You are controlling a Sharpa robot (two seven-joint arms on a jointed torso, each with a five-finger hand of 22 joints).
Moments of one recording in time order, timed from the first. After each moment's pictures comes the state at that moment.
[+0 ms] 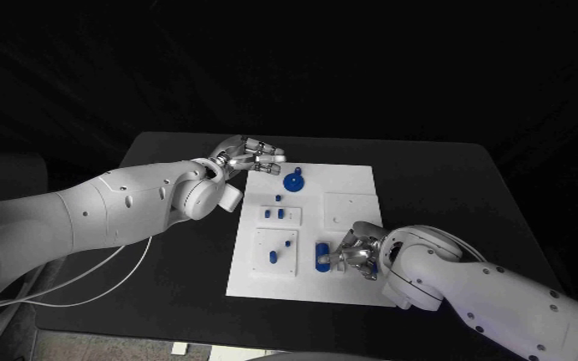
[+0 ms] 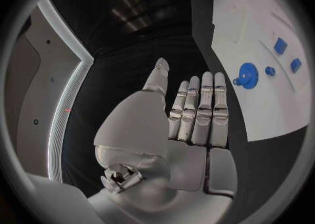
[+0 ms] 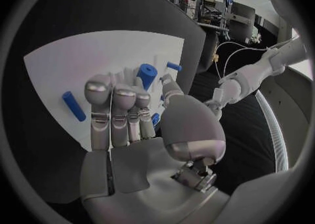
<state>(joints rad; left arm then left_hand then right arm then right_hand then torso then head) 1.20 -0.75 -0.17 1.21 -0.19 -0.16 0.36 1.36 0.00 -0.12 -0.08 0.11 1.04 0.14 0.06 0.06 1.15 0.13 0.06 0.06 1.17 0.11 0.07 0.08 0.05 1.05 0.10 0.08 0.13 0.79 -0.66 0.22 1.58 -1.25 -0.05 -0.64 1.11 -0.05 0.01 0.01 0.13 1.19 0.05 0.06 0.12 1.34 -0.04 0.95 1.19 1.44 -0.09 0.99 0.94 0.06 1.47 -0.12 0.75 1.31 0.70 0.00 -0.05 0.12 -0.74</state>
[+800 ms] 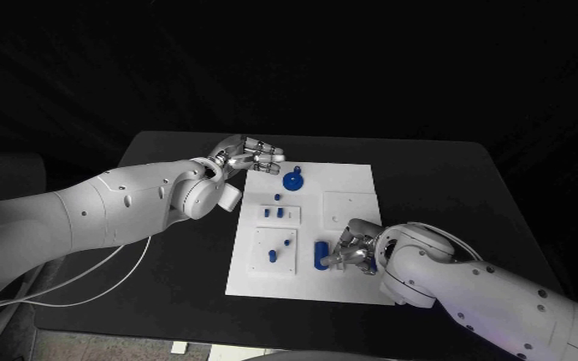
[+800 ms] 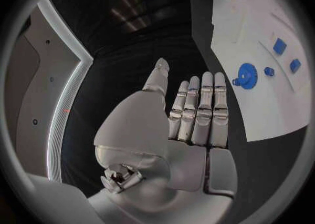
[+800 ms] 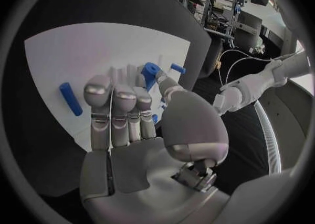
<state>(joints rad) 1.20 -0.75 -0.17 1.21 -0.19 -0.16 0.35 1.36 0.00 -0.12 -0.07 0.11 1.04 0.14 0.06 0.06 1.15 0.13 0.06 0.06 1.17 0.11 0.07 0.08 0.05 1.05 0.10 0.08 0.13 0.79 -0.63 0.21 1.55 -1.35 -0.03 -0.63 1.14 -0.10 0.25 0.01 0.07 1.26 0.03 0.06 0.15 1.36 -0.05 0.98 1.22 1.45 -0.10 1.01 0.96 0.06 1.47 -0.12 0.78 1.31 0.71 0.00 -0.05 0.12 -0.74</state>
